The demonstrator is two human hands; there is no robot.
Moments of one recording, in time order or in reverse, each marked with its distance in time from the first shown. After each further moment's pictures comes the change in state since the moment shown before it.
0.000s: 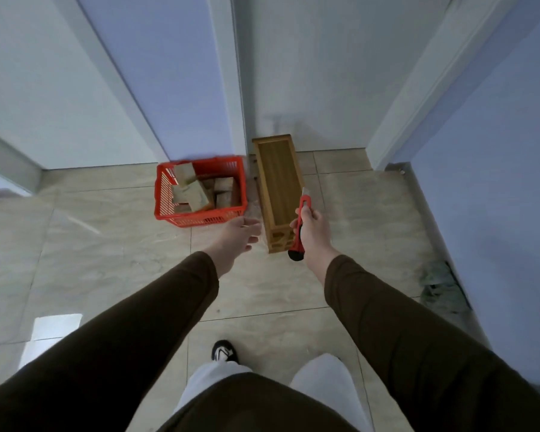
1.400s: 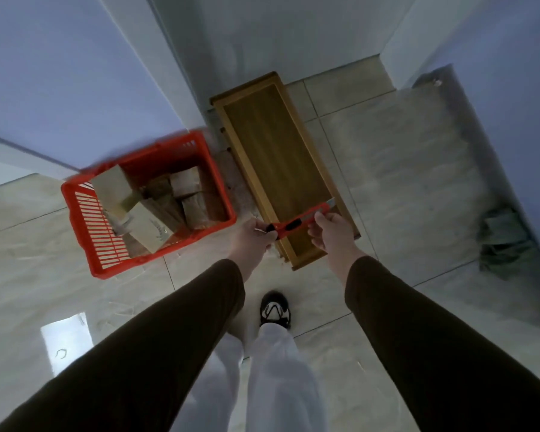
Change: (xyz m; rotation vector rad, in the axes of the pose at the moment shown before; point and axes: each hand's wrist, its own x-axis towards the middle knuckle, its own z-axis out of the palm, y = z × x) left_hand 0.431 -0.061 0.039 0.215 -0.192 -0.199; right_hand 0.379 0.122 0.112 0.123 0.225 0.473
